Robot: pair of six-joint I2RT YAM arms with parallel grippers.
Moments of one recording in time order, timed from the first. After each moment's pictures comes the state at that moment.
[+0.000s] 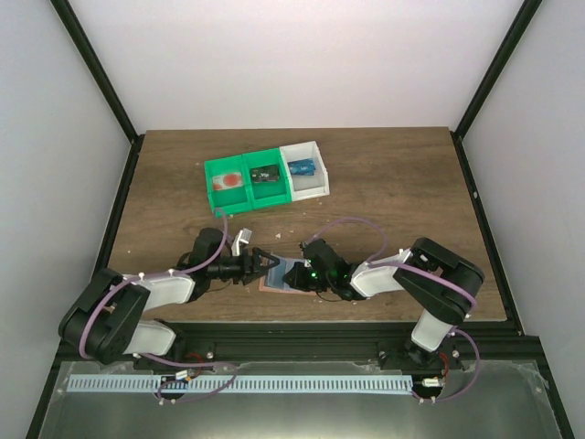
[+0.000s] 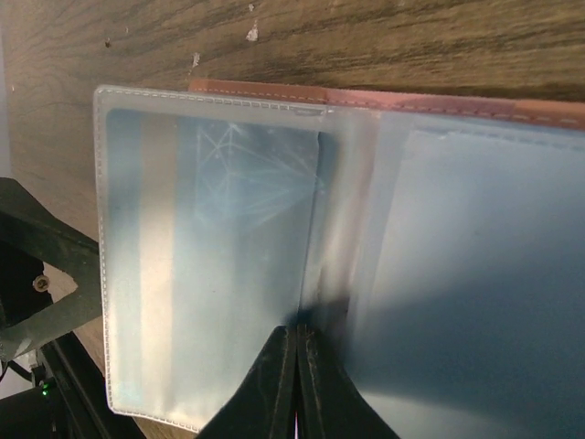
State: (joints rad) left arm -0.47 1.36 0.31 0.47 0.77 -0.98; right arm 0.93 1.68 0.57 0.37 -0.23 1.03
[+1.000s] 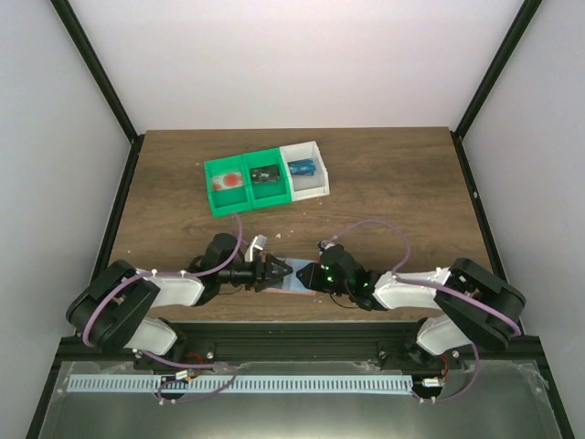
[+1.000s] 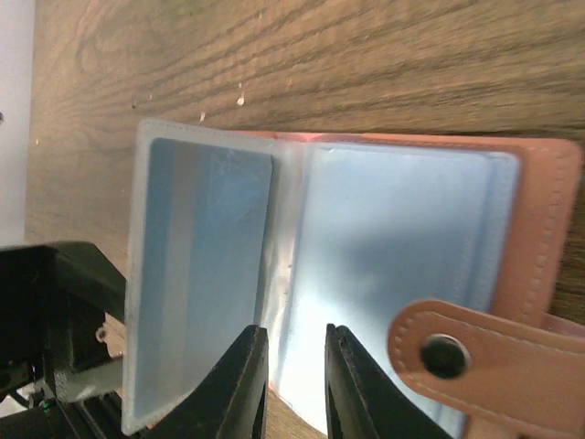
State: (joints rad) left arm -0.60 1.41 0.31 0.59 0.76 -1.09; right arm 0.93 1.44 0.45 0.32 -0.10 1.03
